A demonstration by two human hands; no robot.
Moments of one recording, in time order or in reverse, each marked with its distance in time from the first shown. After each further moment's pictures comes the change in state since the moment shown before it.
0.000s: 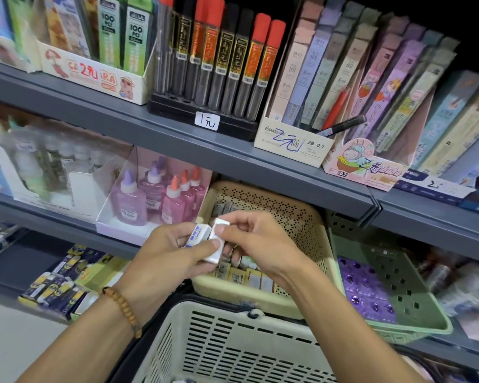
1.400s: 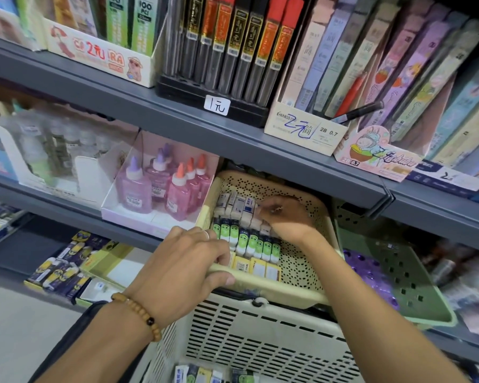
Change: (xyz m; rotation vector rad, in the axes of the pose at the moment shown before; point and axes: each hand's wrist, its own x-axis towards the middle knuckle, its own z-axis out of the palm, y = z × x) left_hand -0.004 -0.023 -0.011 1.336 -0.113 0.645; right_hand 0.052 0.050 -0.067 -0.582 0.331 0.082
